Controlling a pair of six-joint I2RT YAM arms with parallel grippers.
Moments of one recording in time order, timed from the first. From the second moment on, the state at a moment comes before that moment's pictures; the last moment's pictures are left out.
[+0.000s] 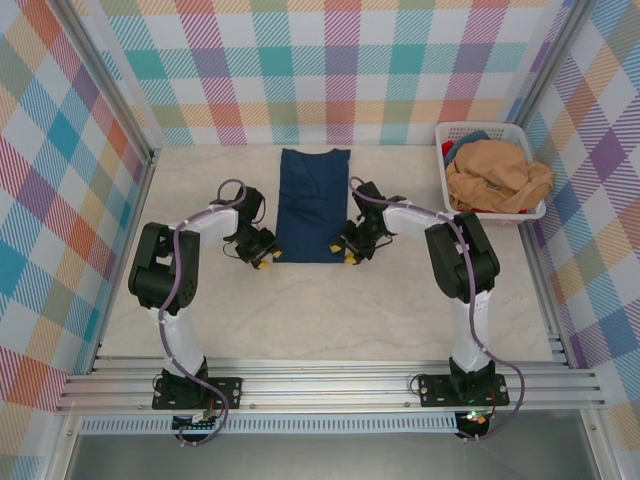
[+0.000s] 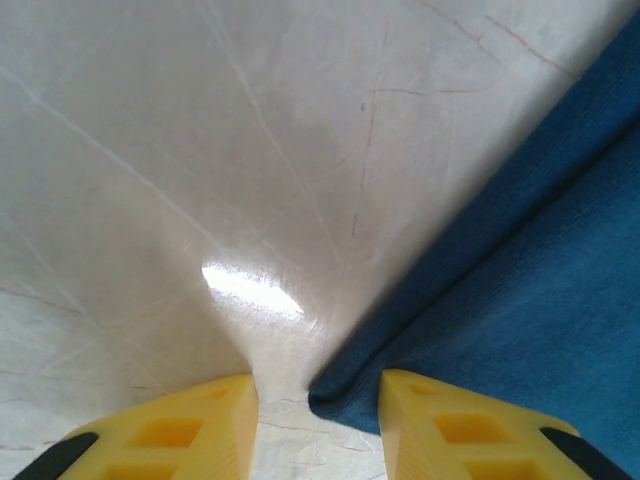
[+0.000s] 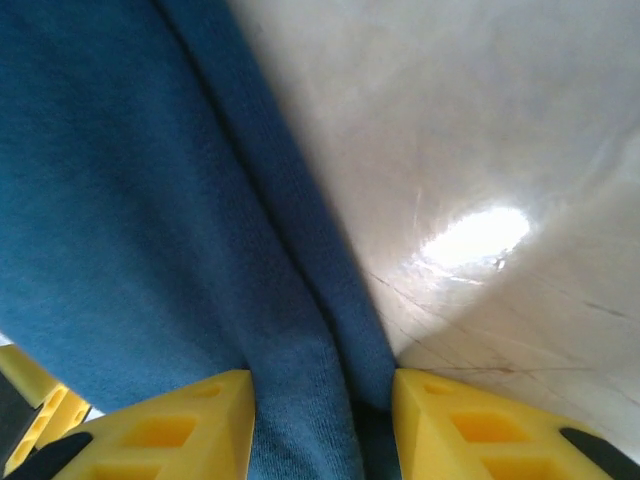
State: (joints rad) left arm -0.27 1.93 1.26 -0.72 0.30 -0.86; right arm 0.49 2.08 1.41 -0.60 -0.50 1.01
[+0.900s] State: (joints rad) left arm -0.35 1.84 1.14 -0.53 0.34 -0.90; right arm 0.51 1.99 1.36 -0.67 -0.44 0.97
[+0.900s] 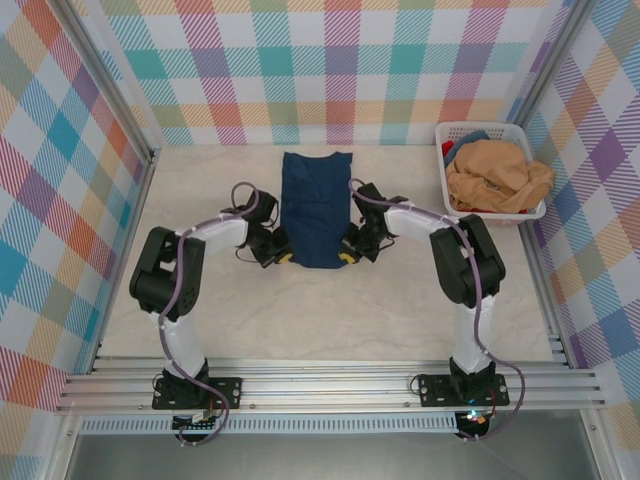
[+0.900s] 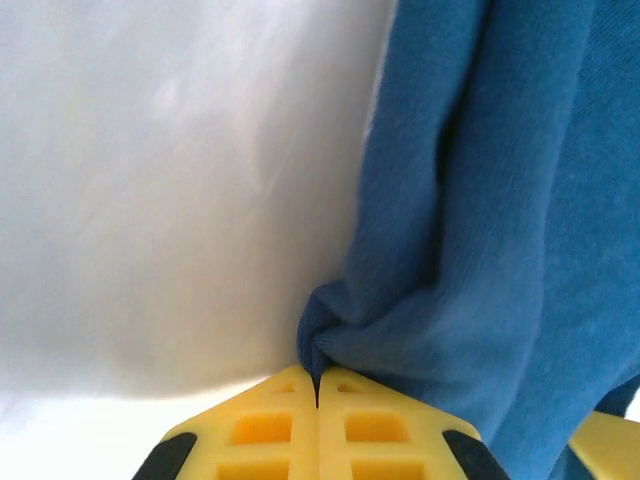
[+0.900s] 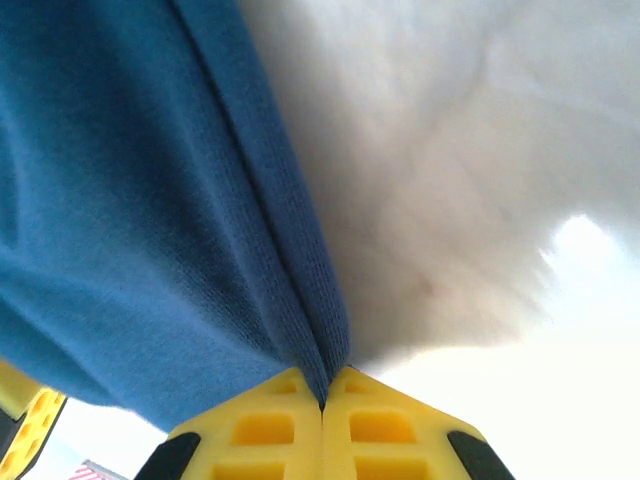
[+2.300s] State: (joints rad) left arm -0.44 1.43 1.27 -0.81 0.18 -0.97; right arm 0.45 1.81 1.61 -1.11 -0.55 0.78
